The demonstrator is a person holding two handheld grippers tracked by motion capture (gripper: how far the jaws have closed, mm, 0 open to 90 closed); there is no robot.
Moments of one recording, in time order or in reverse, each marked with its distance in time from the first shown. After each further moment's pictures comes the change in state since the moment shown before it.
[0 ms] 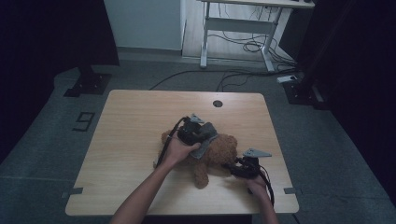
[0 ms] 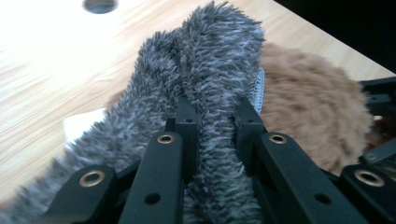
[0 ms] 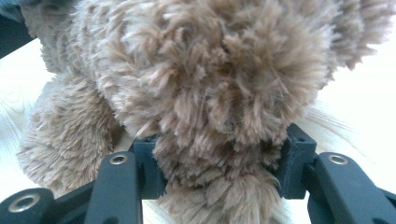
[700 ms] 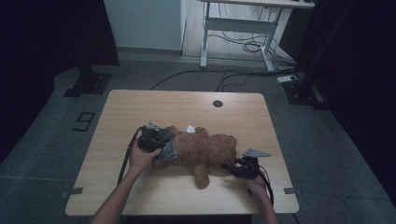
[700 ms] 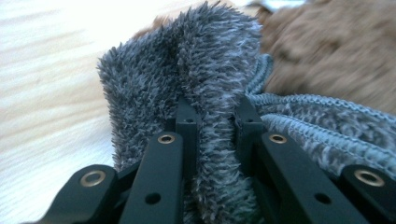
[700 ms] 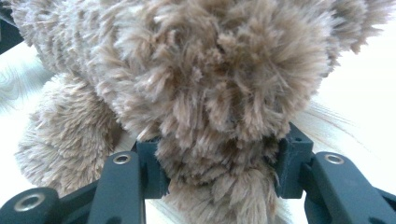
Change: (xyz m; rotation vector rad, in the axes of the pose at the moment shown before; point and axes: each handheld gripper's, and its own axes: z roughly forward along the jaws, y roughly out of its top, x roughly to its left) left arm 0.082 -0.093 -0.043 0.028 0.144 -0.173; right arm 0.000 0.000 0.001 0.020 0.000 0.008
